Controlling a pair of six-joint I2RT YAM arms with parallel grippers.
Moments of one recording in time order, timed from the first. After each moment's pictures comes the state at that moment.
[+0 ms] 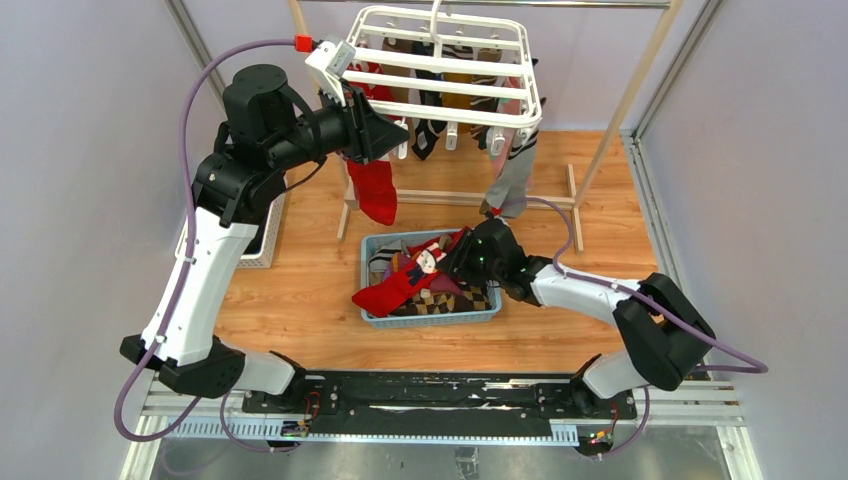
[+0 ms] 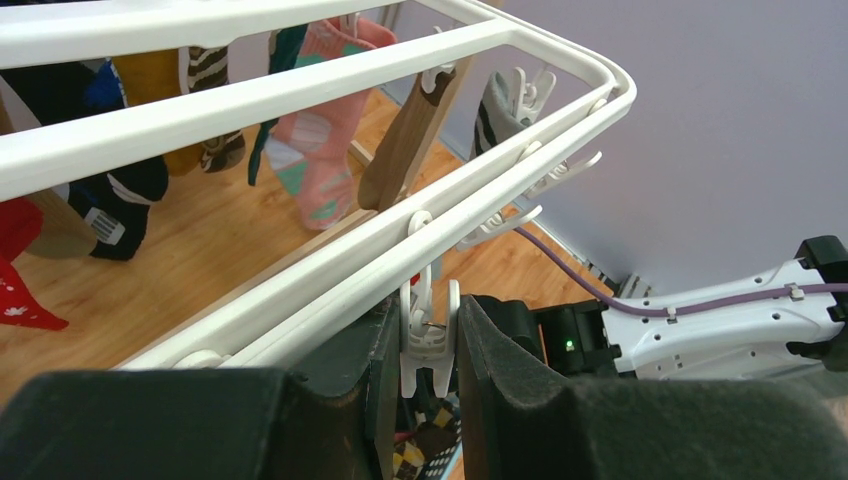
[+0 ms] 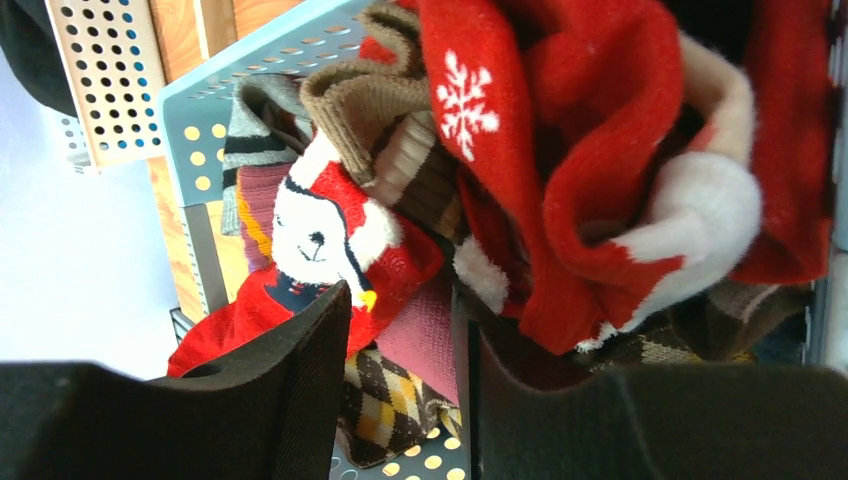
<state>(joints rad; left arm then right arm) -0.48 1.37 1.95 -0.68 0.47 -0.28 0.72 1.46 0.71 0.11 -0.05 1.01</state>
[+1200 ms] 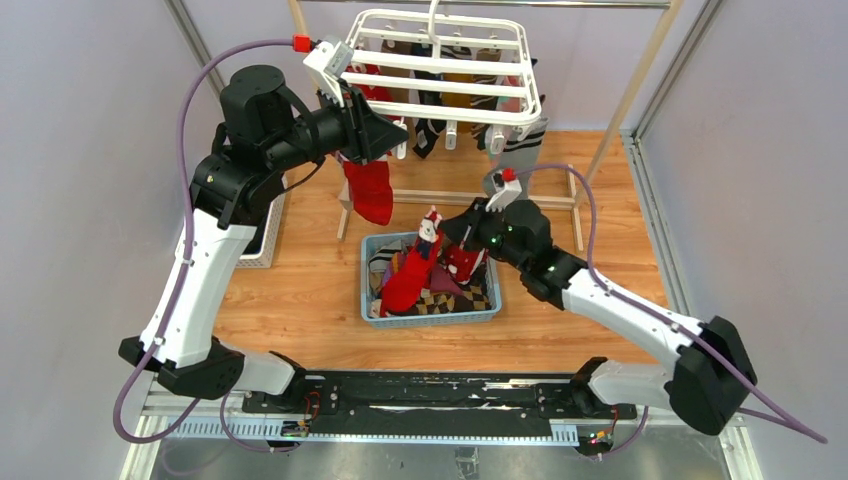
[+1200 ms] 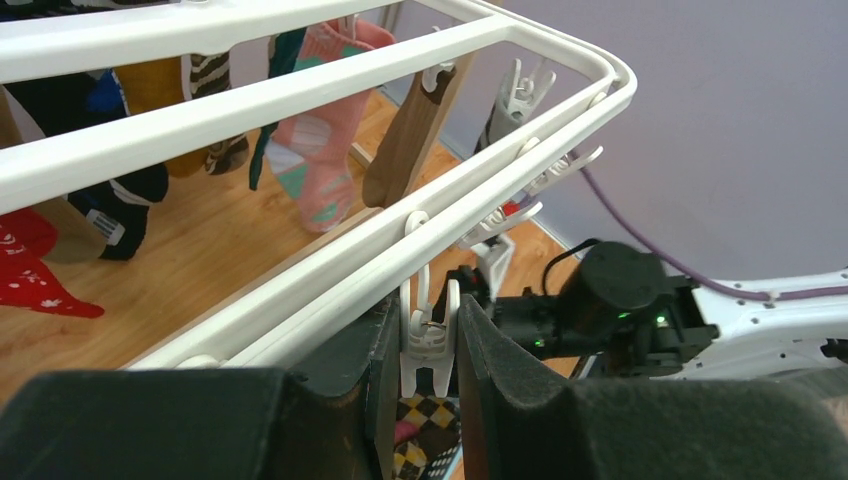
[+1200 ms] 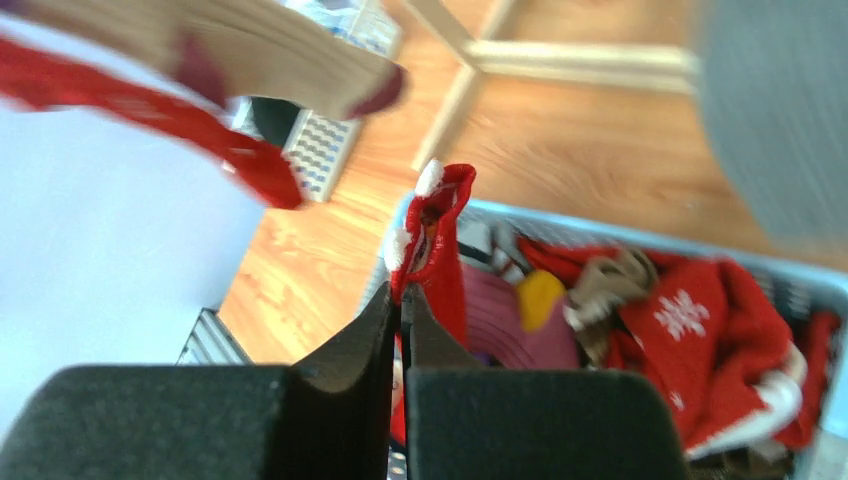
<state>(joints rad) -0.48 1.37 1.95 -0.68 0.47 -0.27 0.73 1.23 0.77 0.21 -0.02 0.73</state>
